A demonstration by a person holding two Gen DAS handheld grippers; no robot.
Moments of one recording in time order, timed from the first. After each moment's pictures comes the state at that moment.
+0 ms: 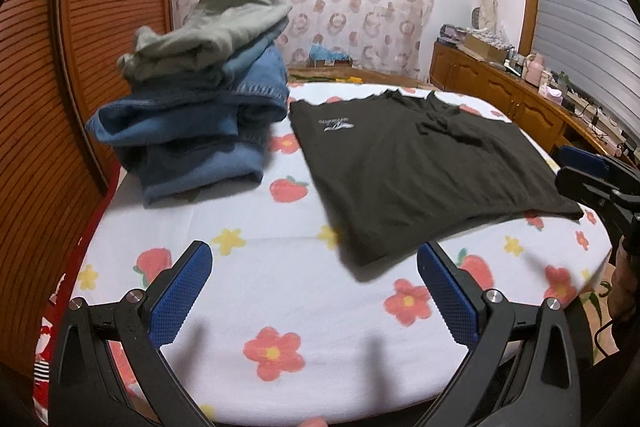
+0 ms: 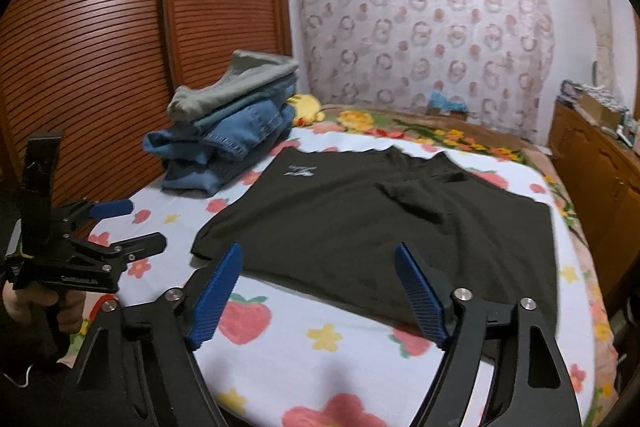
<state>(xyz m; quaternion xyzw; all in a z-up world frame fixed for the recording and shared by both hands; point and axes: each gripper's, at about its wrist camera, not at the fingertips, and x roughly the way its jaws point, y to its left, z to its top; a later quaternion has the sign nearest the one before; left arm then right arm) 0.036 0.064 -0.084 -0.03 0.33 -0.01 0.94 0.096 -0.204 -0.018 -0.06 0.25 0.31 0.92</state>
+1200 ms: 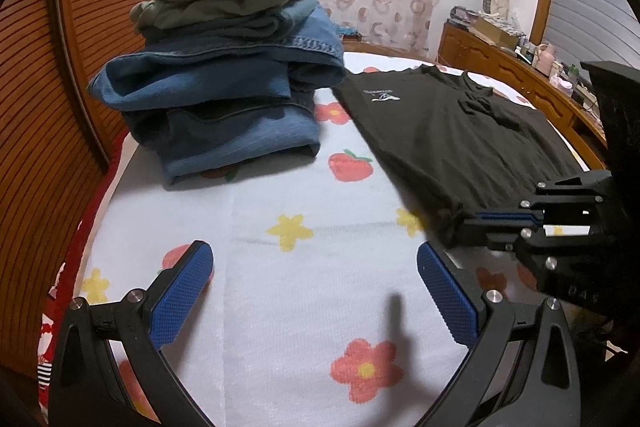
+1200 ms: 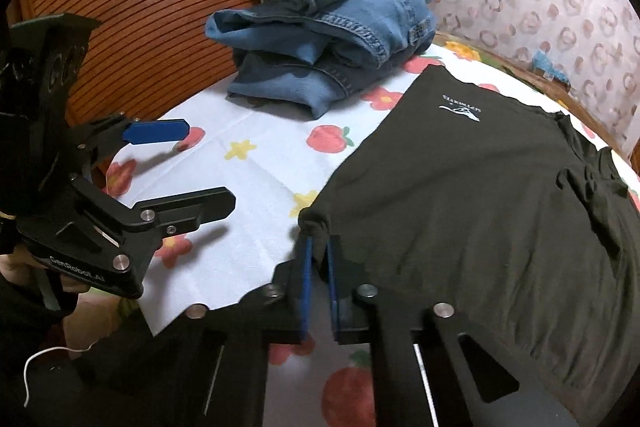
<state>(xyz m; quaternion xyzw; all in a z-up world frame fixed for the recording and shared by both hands) 0.059 0.111 -0.106 -0.04 0.38 -0.01 0.92 0.142 -0.100 -0.053 -0.16 0.35 0.42 0.82</state>
